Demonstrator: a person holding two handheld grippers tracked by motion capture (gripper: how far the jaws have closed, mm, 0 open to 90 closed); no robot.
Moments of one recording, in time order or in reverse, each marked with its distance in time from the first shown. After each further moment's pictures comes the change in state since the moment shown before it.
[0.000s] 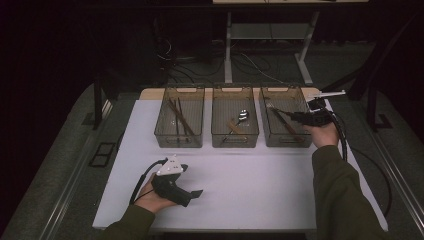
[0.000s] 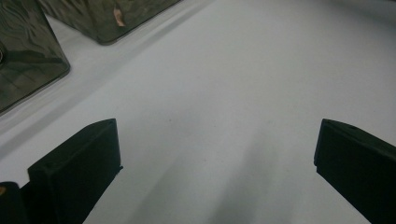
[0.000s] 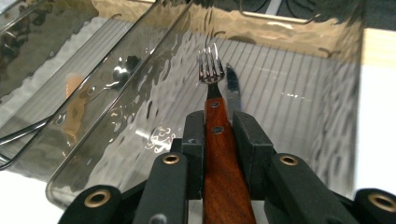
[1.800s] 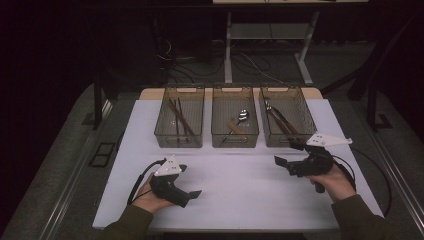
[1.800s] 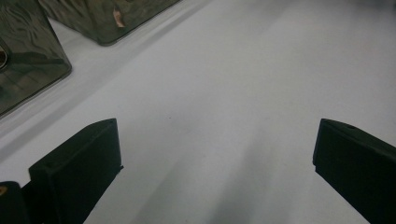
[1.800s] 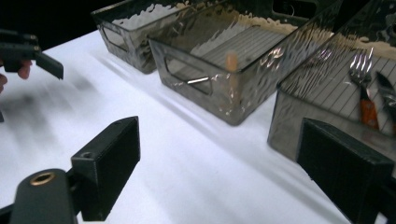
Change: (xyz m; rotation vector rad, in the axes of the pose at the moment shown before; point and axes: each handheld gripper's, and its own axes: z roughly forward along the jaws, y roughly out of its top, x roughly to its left) left arm 0.000 -0.001 -0.004 -0.003 -0.003 0.009; right arm 0.079 -0.100 -0.066 -0.178 0.306 -0.215
